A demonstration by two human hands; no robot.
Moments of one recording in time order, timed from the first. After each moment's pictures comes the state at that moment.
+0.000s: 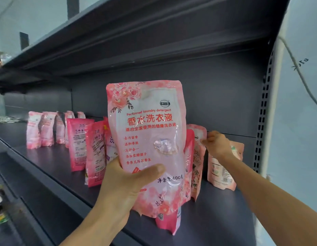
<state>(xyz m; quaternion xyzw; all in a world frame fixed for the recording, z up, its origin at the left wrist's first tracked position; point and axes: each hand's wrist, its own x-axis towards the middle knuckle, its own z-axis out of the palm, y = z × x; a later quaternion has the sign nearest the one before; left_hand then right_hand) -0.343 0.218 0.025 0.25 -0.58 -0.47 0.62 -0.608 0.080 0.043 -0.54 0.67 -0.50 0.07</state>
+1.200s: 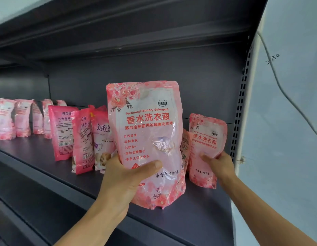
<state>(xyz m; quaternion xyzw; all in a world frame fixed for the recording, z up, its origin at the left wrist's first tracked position) -0.345 0.222 -0.002 0.24 -0.57 -0.52 0.59 -0.614 0.161 -0.036 -0.40 0.63 -0.63 0.20</state>
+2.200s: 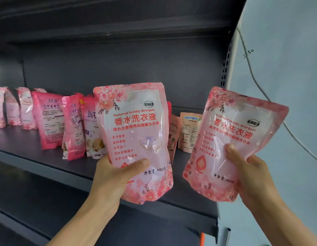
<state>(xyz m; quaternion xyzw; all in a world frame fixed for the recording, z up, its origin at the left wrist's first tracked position) -0.320 0.239 -0.036 0.26 -0.54 -0.56 0.57 -0.551 0.332 -0.019 -0.36 0.50 -0.75 0.24</state>
